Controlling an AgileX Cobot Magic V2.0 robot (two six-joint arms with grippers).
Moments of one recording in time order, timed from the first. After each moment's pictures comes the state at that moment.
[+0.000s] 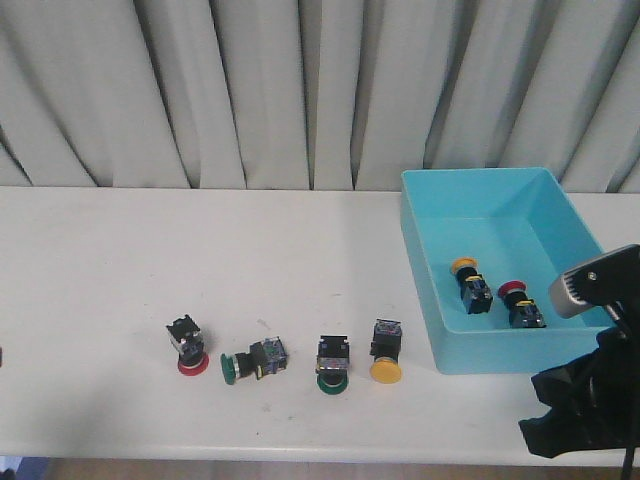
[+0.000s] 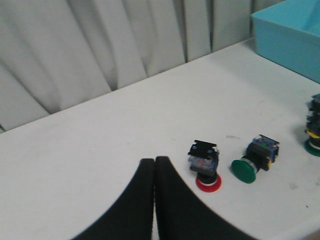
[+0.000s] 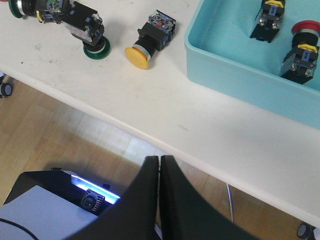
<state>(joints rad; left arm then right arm) -0.22 0.43 -0.23 -0.02 0.15 0.15 0.33 0.92 -0.69 0.09 0.80 -0.12</state>
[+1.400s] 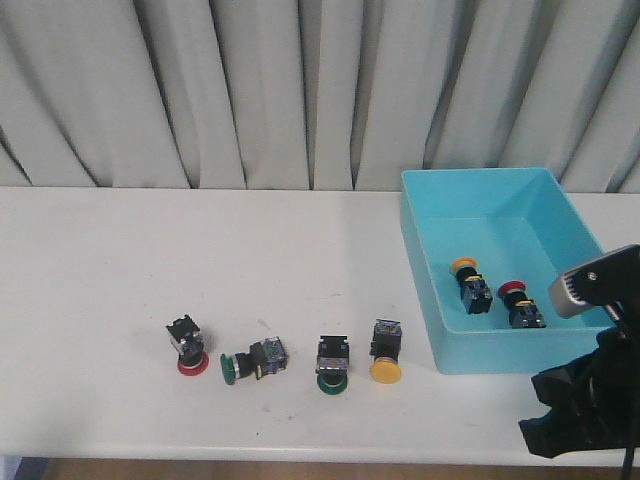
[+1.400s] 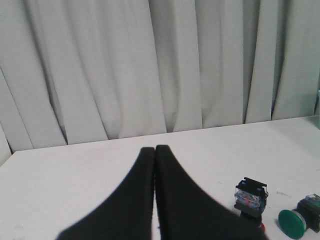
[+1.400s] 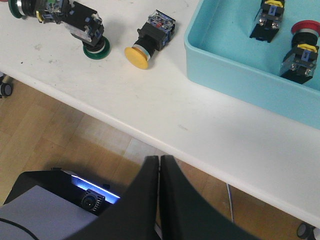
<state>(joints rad) -0.04 -0.01 0.03 0.03 0.02 -0.02 0.33 0.92 -0.69 0.09 0.80 -0.12</state>
